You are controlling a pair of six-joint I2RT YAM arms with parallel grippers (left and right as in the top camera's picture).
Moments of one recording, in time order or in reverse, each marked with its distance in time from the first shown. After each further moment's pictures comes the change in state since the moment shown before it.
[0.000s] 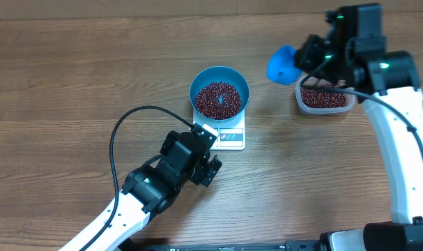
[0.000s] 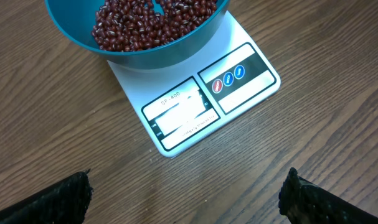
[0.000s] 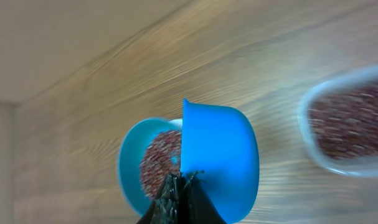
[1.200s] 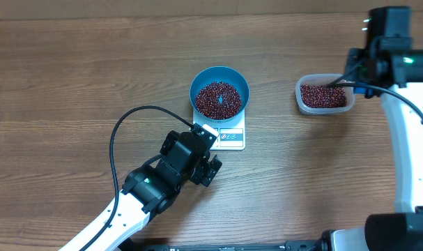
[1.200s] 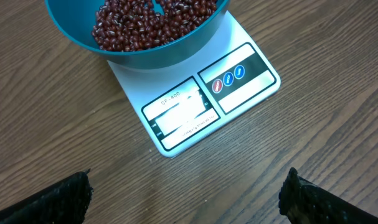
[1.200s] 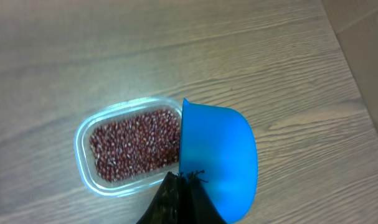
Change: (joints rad) left arm 0.000 0.000 0.000 0.000 0.000 0.000; right arm -0.087 0.039 0.000 -0.115 0.583 -0.422
